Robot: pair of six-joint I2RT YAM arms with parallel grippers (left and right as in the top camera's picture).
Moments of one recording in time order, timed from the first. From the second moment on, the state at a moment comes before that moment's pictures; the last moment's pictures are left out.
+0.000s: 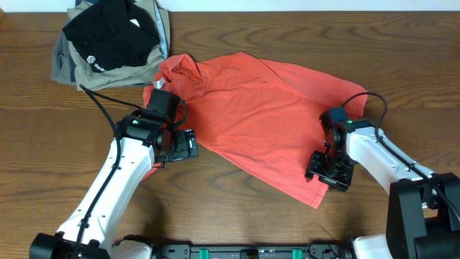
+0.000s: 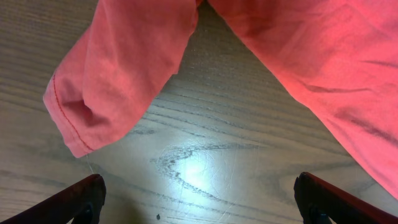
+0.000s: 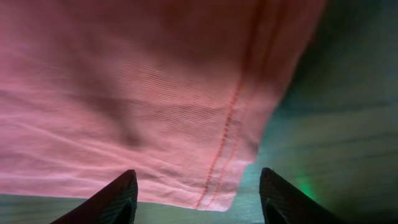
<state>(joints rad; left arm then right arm) -0.25 1.39 0.99 -0.99 -0.01 -0.43 0.18 1.62 0.84 -1.00 -0.15 0.57</state>
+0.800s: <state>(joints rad) -0.25 1.39 0.99 -0.98 -0.01 -0.43 0.25 1.62 0.74 -0.96 -0.19 0.64</state>
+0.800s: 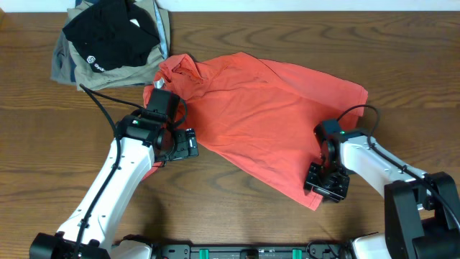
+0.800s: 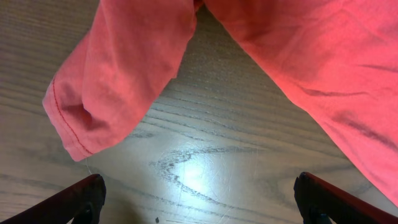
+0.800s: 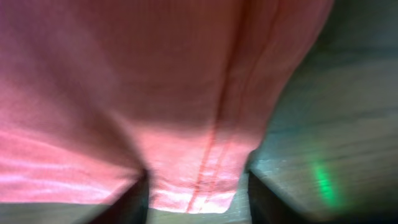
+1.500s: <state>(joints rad) -0.25 1.39 0.99 -0.98 -0.01 -0.43 -0.06 1.34 0.78 -1.18 -0.08 0.61</state>
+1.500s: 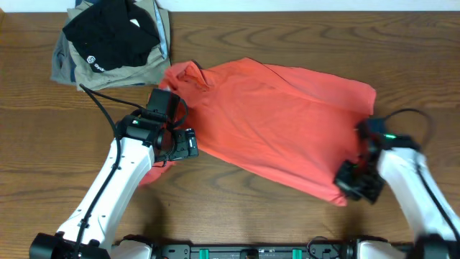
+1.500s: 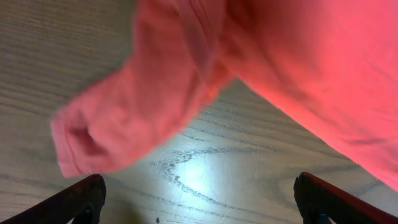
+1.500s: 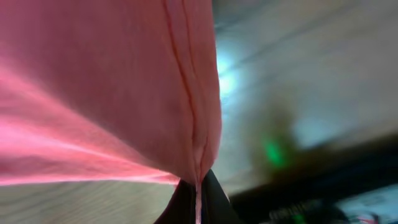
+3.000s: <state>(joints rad) -0.43 1.64 0.99 -0.81 0.17 -0.65 -0.40 1.04 1.08 -1.33 -0.06 0.45</state>
